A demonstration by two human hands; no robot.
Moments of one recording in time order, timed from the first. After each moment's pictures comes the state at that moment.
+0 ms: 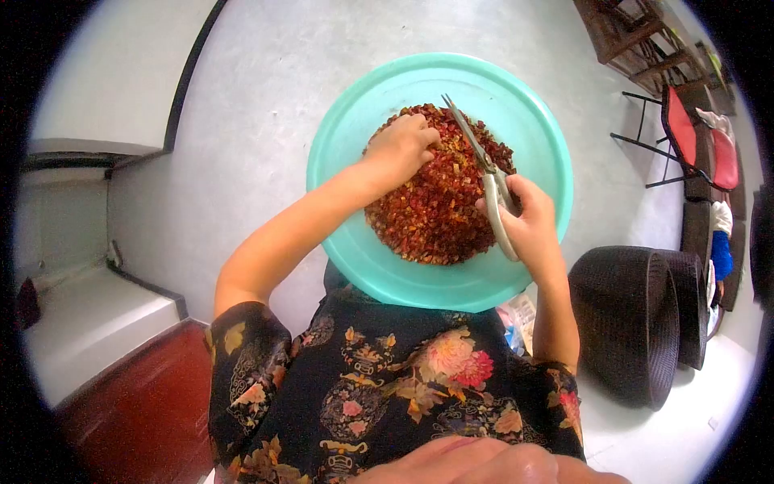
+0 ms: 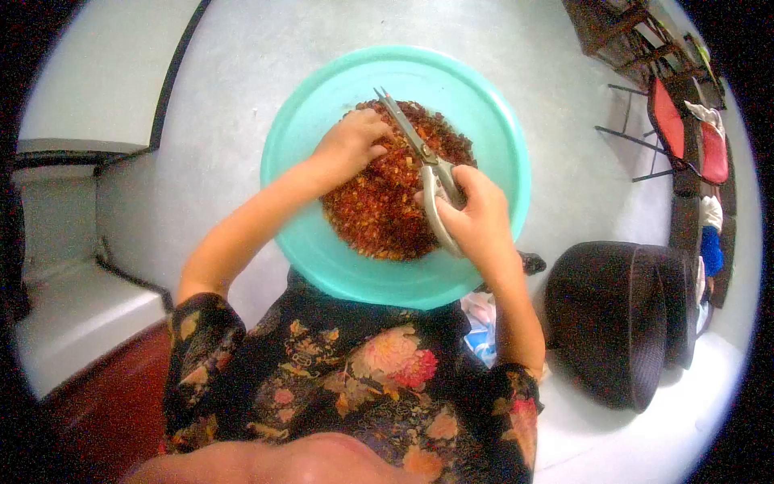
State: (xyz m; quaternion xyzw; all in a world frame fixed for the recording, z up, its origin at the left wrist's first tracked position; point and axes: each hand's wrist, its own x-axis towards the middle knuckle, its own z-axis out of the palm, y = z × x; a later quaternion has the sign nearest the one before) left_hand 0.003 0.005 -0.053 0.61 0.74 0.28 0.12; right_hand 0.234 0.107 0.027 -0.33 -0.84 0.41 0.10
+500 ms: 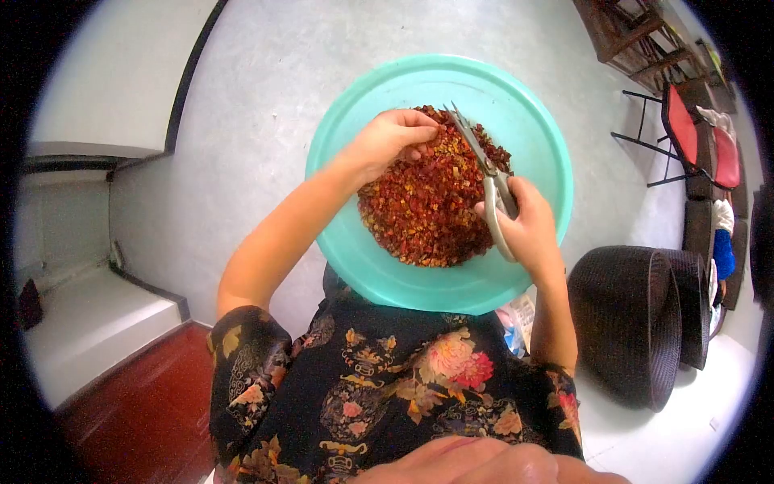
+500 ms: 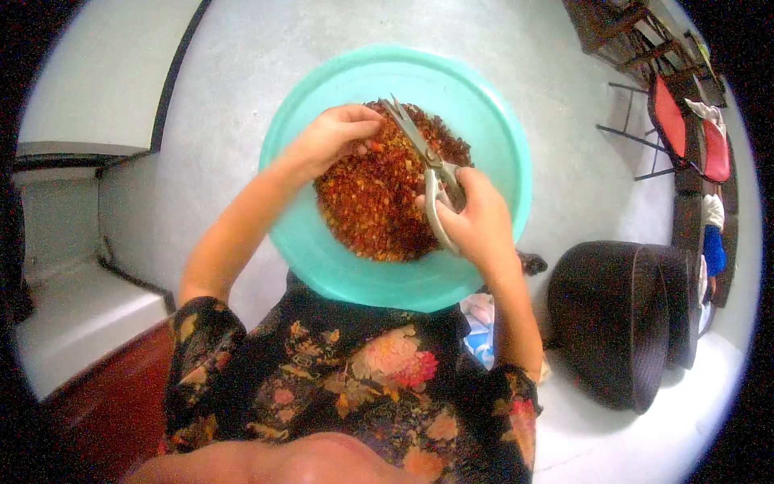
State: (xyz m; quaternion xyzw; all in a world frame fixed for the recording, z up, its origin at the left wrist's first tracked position) left_hand -0.013 0.009 -0.018 0.20 0.59 0.55 0.56; right_hand 0.233 0.109 0.035 -0.36 -0.86 0.37 0.06
